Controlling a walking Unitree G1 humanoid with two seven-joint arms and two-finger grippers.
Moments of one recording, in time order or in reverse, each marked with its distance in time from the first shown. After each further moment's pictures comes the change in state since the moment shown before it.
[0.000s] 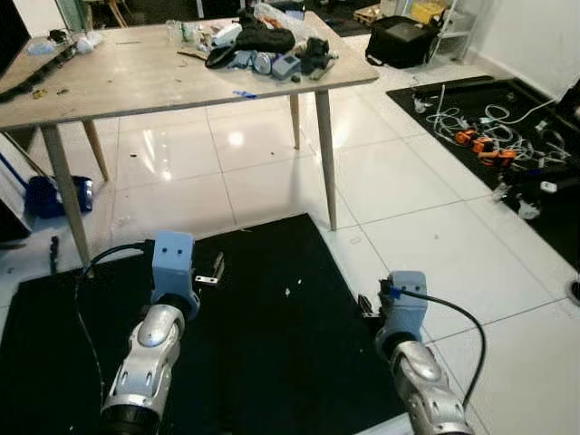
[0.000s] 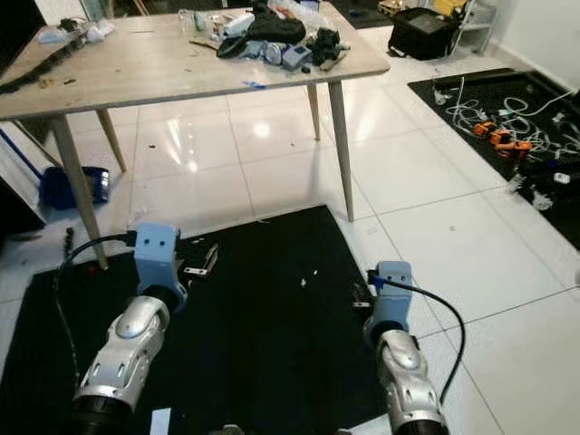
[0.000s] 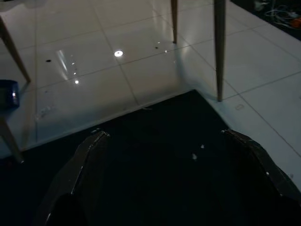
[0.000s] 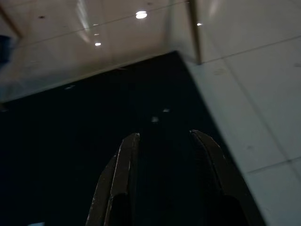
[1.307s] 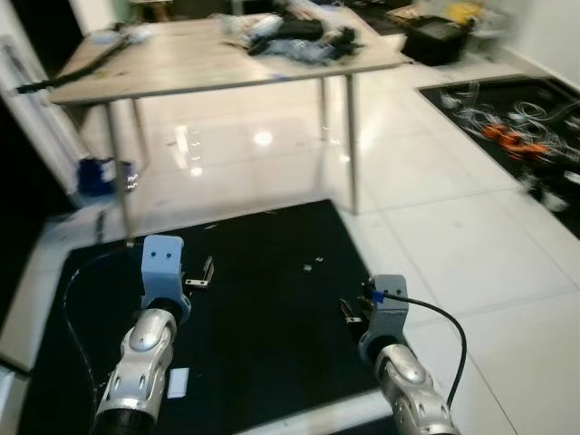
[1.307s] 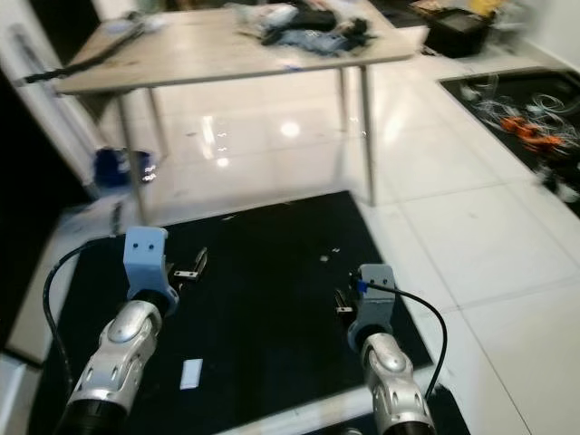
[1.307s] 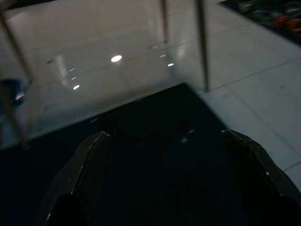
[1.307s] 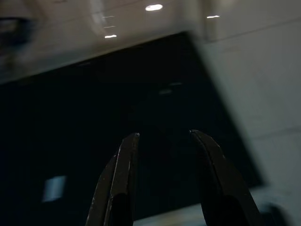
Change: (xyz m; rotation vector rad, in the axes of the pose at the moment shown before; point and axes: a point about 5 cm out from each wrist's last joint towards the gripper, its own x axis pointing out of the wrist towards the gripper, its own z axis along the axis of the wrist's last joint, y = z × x) left arm 0.002 -0.007 0.001 0.001 -0.005 -0.030; right arm -0.003 -0.016 -0.006 -0.015 0.030 -0.029
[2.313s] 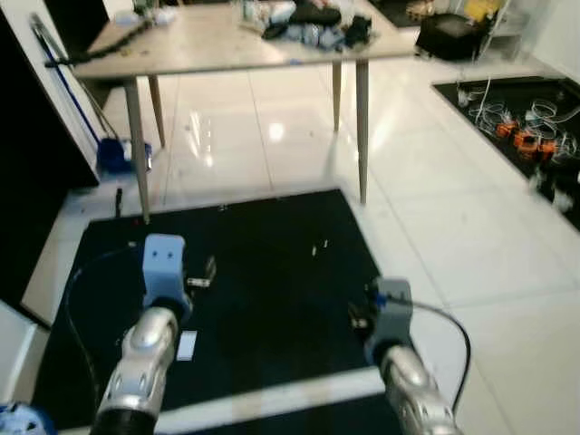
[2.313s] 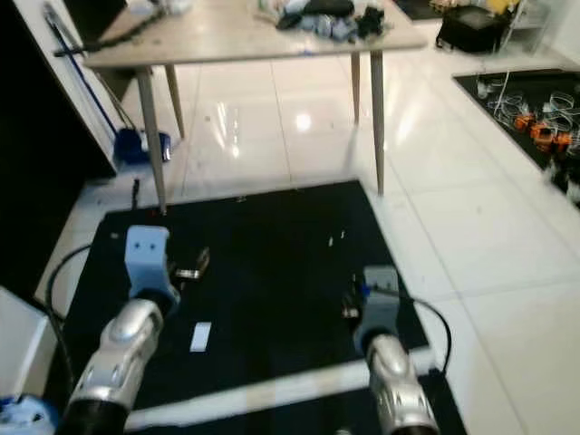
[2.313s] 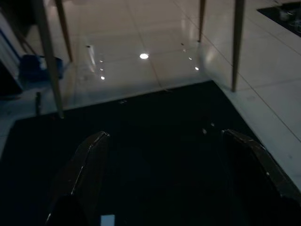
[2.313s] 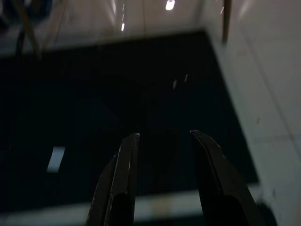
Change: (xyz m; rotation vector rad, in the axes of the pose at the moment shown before) left arm -0.001 0.006 0.002 -0.012 -0.011 0.014; right arm 0.002 0.003 0.000 -0.026 -0.005 -0.006
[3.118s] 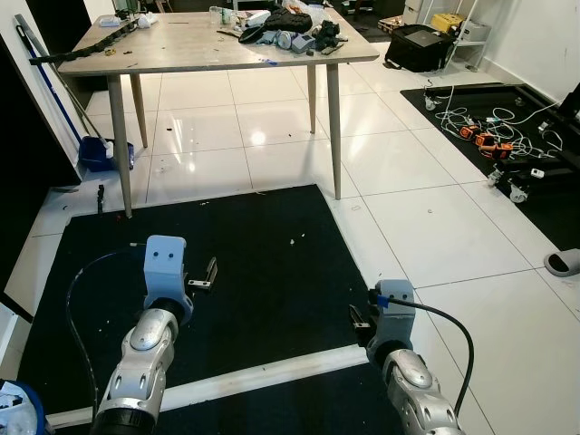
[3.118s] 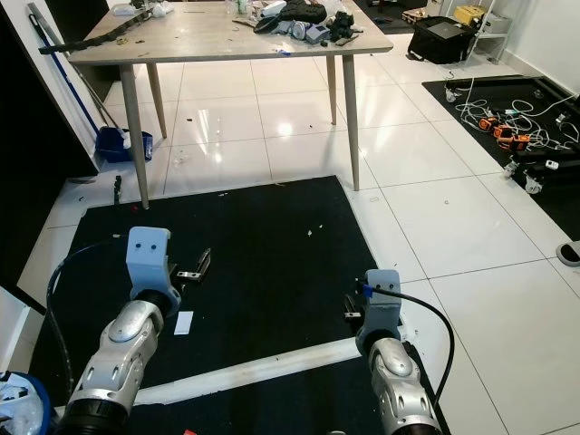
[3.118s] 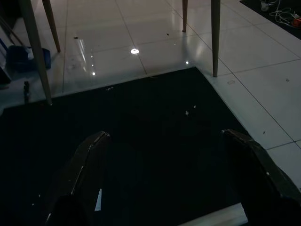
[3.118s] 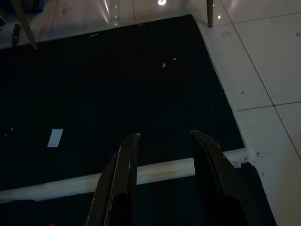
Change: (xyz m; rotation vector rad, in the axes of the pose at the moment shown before) left arm -0.004 0.007 -0.009 -0.009 0.032 0.025; right arm -0.002 0.005 -0.009 0.002 0.031 0.026
